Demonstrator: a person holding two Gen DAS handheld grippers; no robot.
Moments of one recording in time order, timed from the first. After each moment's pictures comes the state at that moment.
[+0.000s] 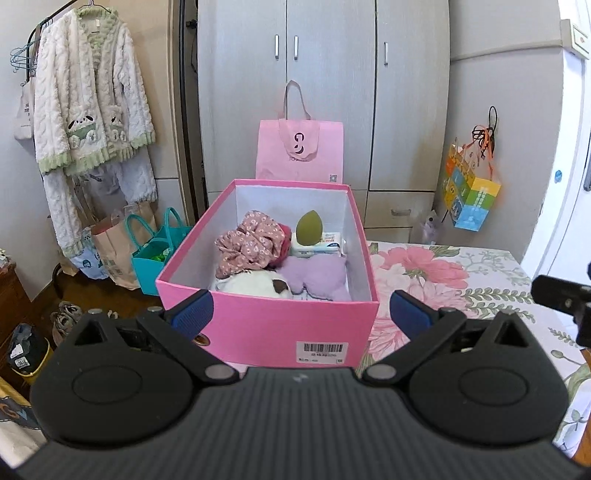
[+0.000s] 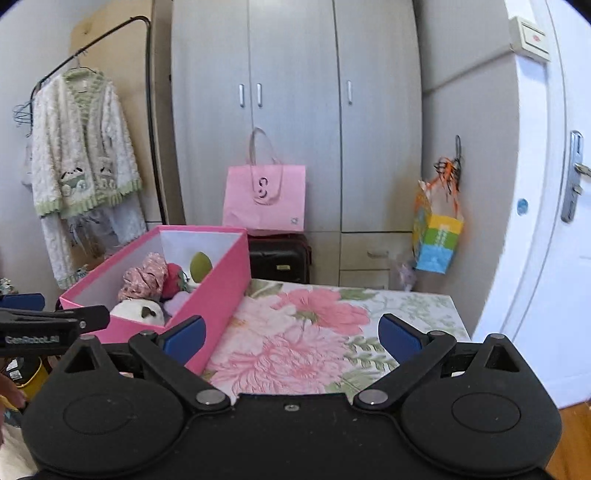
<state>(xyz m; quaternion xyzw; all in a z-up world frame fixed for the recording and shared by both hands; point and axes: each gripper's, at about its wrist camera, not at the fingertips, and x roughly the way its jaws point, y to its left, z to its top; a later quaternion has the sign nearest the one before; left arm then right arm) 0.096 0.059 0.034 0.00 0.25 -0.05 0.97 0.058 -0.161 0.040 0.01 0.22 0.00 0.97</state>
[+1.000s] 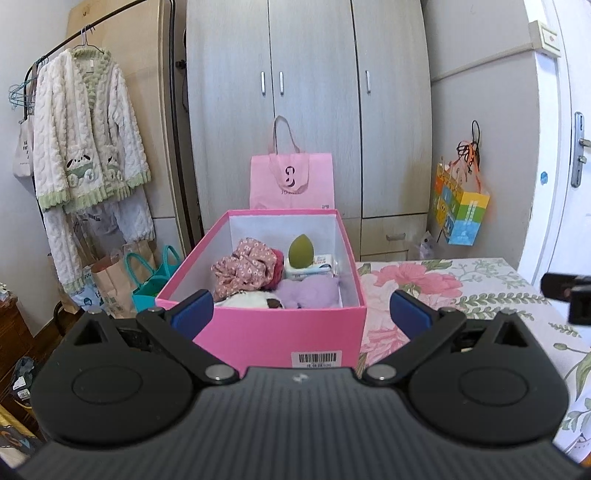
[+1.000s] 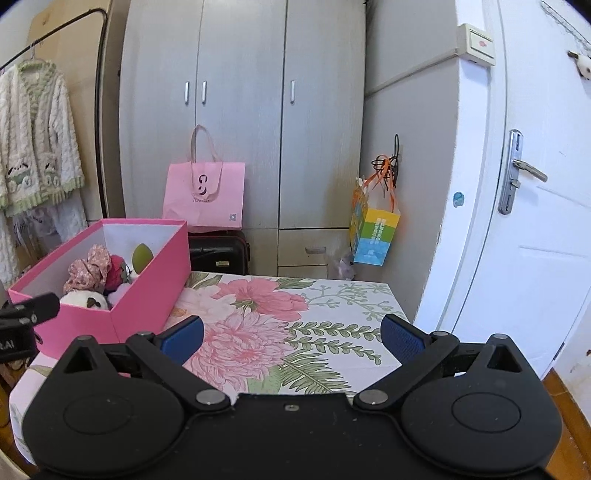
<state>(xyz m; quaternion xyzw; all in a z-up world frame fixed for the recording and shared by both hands) 0.069 0.051 0.027 0.04 0.18 -0.06 0.98 0.039 -0.166 0.030 0.00 0.22 -0.10 0.97</state>
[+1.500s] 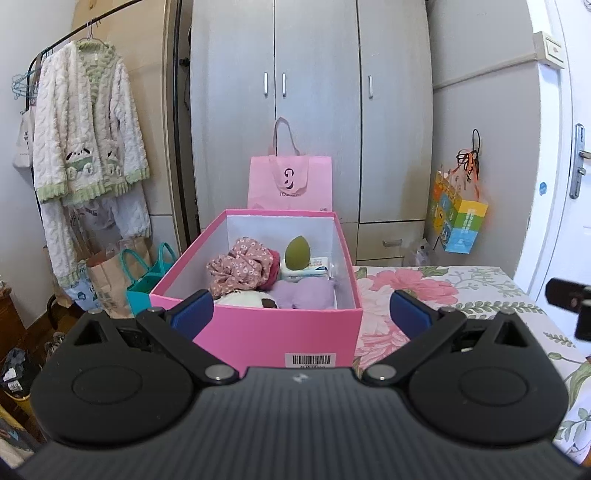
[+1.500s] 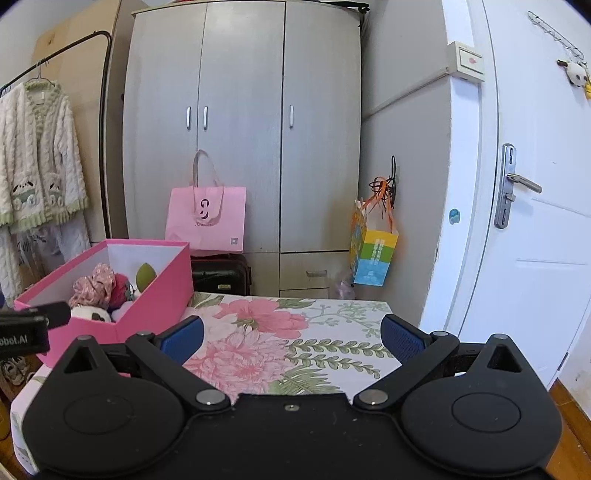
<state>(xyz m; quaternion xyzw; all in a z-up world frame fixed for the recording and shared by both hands) 0.066 0.051 0.024 0.02 0.17 -0.06 0.98 0.025 -0.166 0.025 0.00 0.18 -0.10 0.98</state>
